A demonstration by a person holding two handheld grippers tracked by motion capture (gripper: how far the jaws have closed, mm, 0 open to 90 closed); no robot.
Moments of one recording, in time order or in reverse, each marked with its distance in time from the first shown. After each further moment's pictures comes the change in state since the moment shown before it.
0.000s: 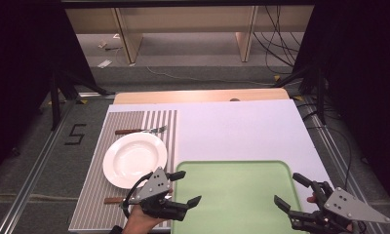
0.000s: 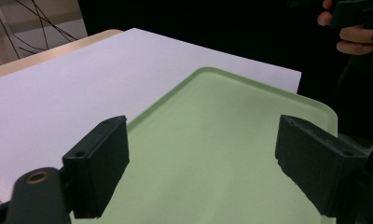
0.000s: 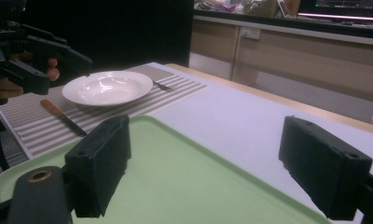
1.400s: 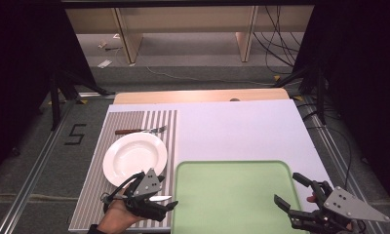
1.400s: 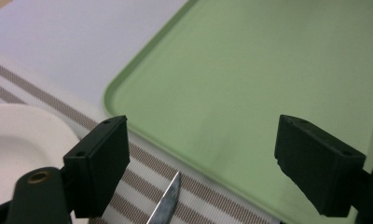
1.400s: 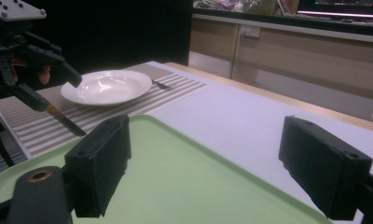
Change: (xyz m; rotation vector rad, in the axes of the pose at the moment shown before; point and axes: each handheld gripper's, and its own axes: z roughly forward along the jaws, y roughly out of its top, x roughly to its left) left arm 0.030 -0.016 -0.023 0.374 0.095 0.116; right arm -0.001 -0.001 0.001 0.004 -0.002 0.005
